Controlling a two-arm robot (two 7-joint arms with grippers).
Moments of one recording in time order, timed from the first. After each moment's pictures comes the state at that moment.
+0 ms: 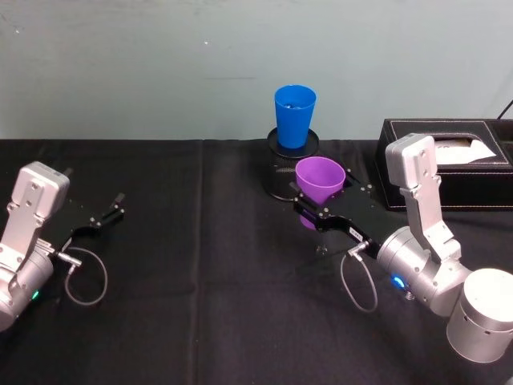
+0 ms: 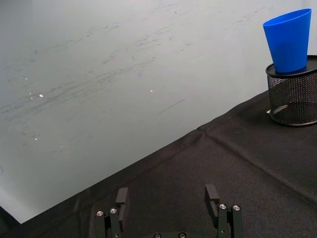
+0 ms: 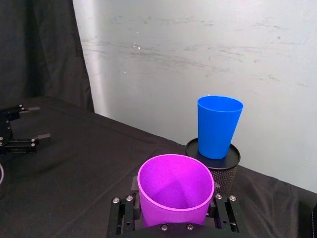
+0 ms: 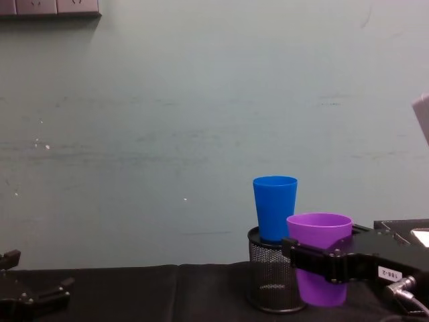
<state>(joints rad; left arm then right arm) -0.20 0.60 0.45 -1.41 -0.25 -0.12 0.03 0.18 0.35 -0.37 -1.56 0.27 0.05 0.24</state>
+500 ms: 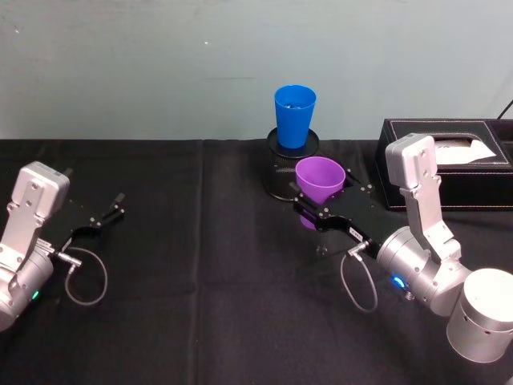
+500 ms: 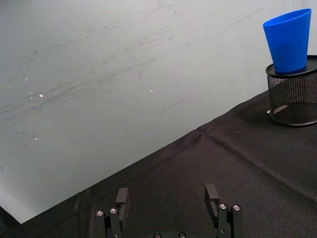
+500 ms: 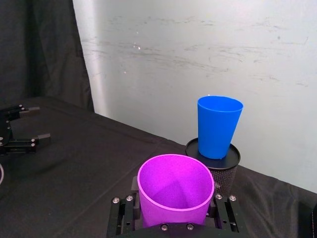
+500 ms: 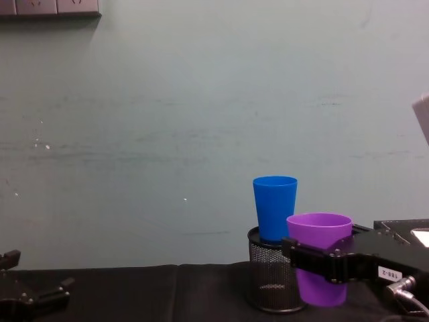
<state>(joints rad) -0.20 0.60 0.45 -1.41 -0.25 -0.12 0.03 0.18 0.35 -0.37 -1.56 0.27 0.05 0.24</state>
